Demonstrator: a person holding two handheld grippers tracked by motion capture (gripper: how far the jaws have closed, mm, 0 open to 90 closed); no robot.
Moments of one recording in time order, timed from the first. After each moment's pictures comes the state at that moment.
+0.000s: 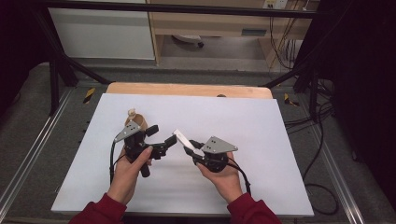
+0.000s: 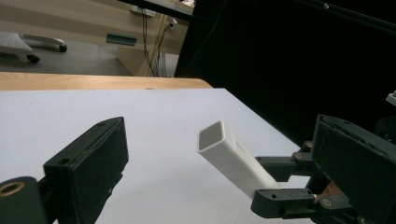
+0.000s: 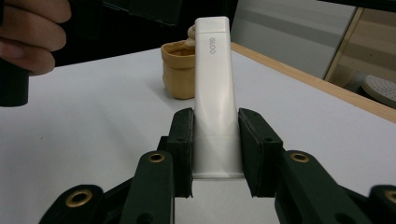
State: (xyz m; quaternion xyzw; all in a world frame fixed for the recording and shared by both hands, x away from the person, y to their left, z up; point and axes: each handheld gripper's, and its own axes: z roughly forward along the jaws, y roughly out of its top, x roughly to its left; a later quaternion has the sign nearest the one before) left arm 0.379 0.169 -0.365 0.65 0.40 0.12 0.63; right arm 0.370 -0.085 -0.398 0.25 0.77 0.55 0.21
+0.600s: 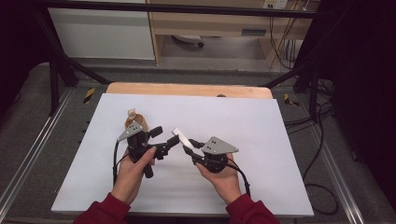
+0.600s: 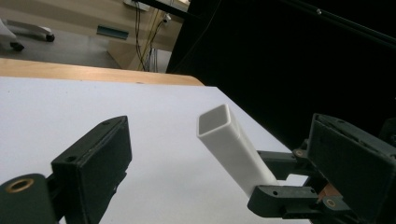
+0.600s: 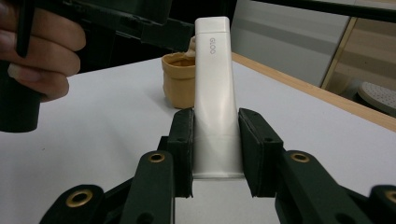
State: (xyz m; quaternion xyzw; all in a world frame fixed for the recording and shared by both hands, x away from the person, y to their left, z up) left arm 0.382 0.164 -0.373 0.64 0.41 0.09 0.64; right arm 0.366 -0.083 -0.395 0.25 0.76 0.56 0.22
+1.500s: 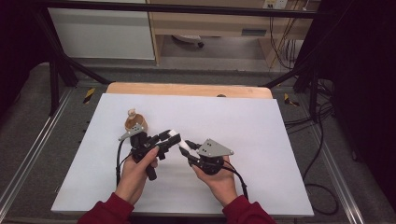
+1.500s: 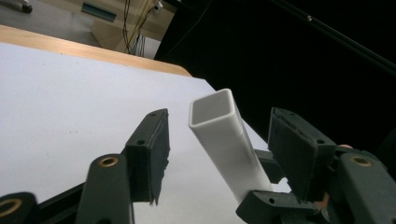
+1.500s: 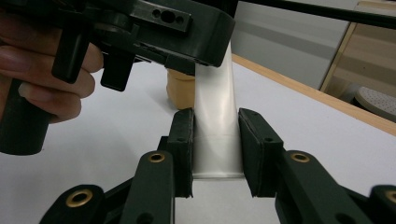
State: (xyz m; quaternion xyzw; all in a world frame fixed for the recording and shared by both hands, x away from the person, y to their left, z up) left arm 0.388 0.161 -0.388 0.63 0.43 0.03 0.65; right arm 0.362 -0.072 -0.398 0.24 0.76 0.56 0.23
